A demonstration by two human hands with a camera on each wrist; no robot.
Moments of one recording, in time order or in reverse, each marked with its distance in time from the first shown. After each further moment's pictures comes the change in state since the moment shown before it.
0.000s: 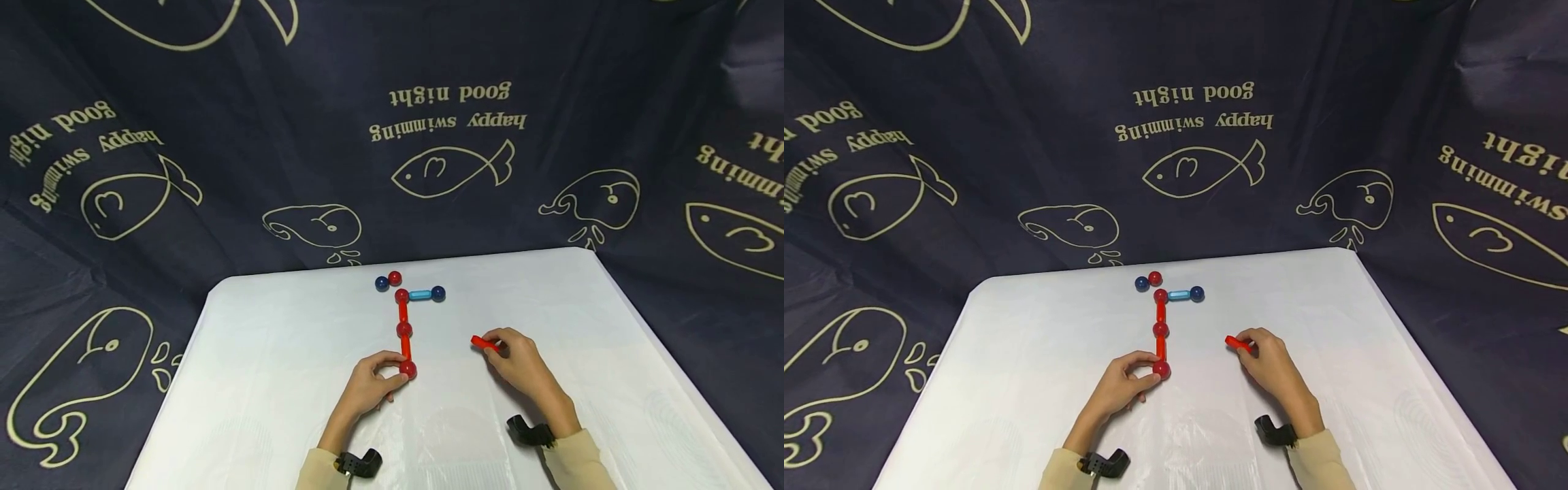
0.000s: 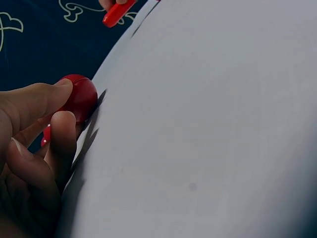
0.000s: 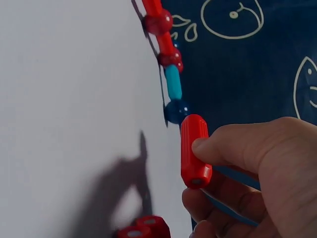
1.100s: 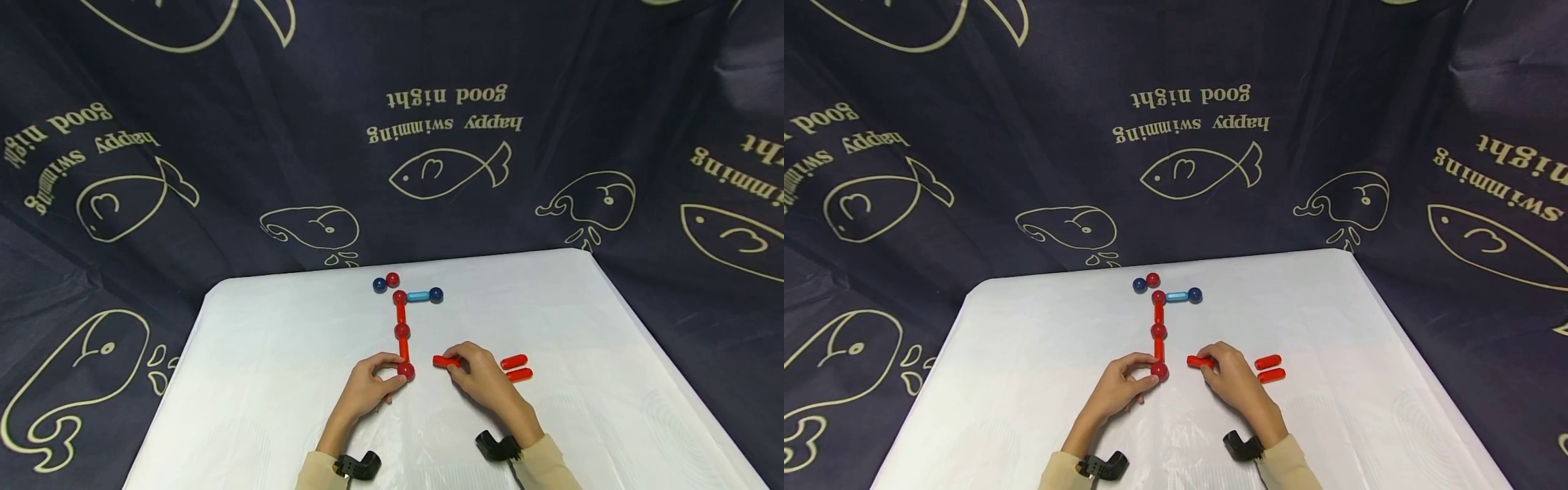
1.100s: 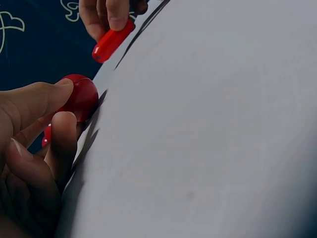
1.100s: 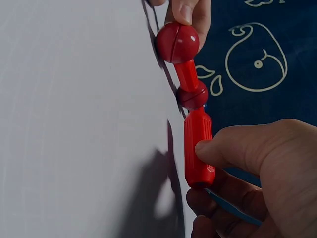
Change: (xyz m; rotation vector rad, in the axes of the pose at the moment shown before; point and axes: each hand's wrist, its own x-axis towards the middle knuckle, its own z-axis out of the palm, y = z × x) left_hand 0.000 0.000 0.001 -0.004 0.004 0.005; right_hand -0.007 -0.037 0.052 0.040 -0.081 -0.009
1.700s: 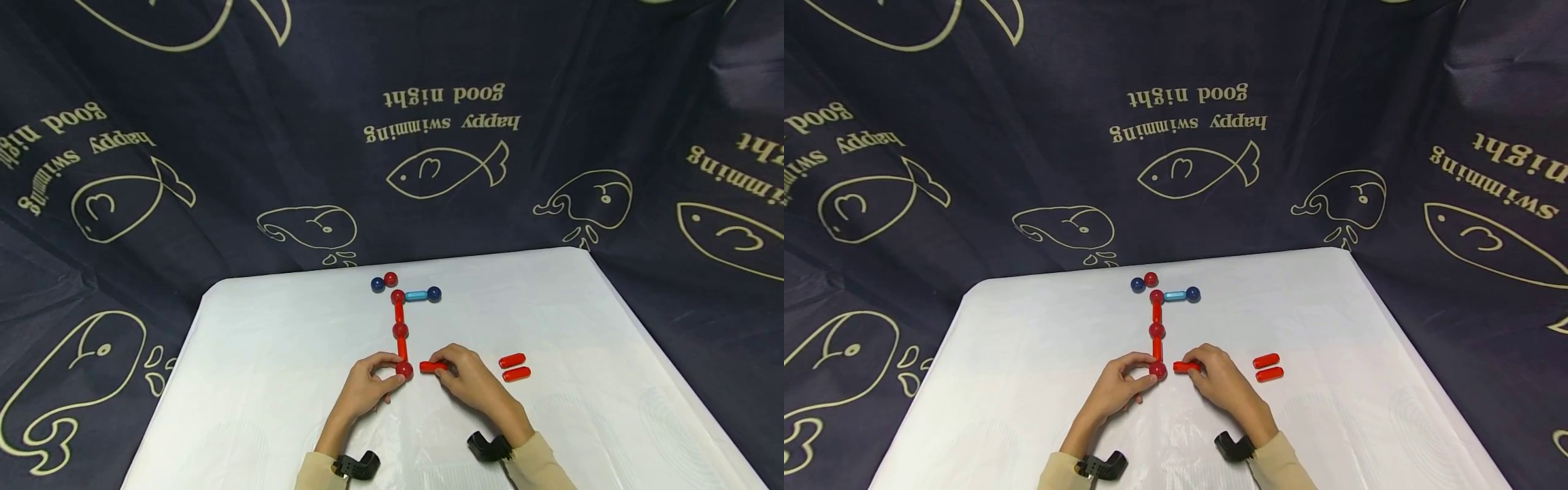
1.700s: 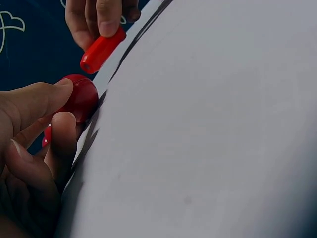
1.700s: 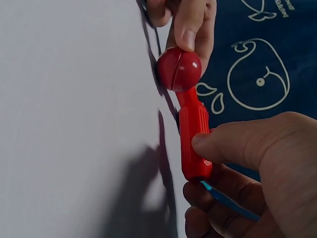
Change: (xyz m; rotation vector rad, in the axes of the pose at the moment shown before) left_hand -0.001 0.002 0.001 -0.002 0.006 0.008; right_hand 0.001 -0.014 0.005 0.033 -0.091 -0.089
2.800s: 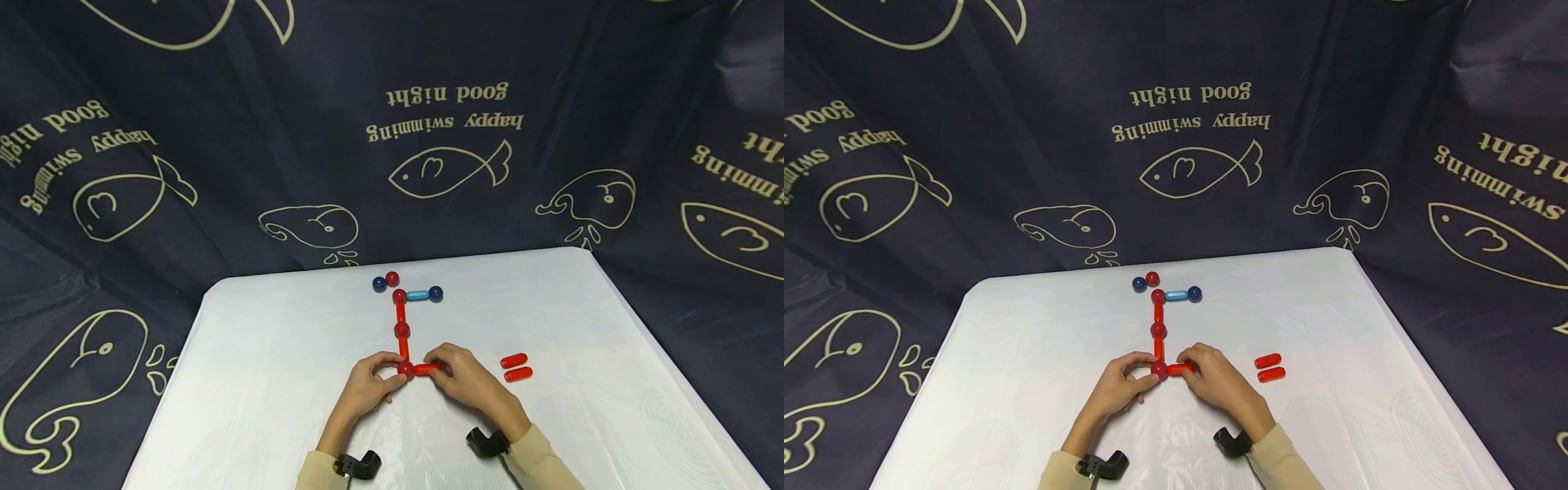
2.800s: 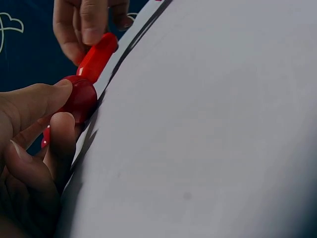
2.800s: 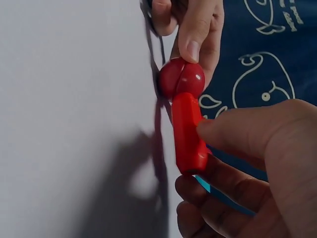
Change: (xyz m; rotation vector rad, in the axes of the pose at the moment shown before) left_hand 0.002 -0.003 0.000 0.004 0.001 0.005; right_hand 0.010 -0.003 0.002 -0.033 -0.066 -0.132
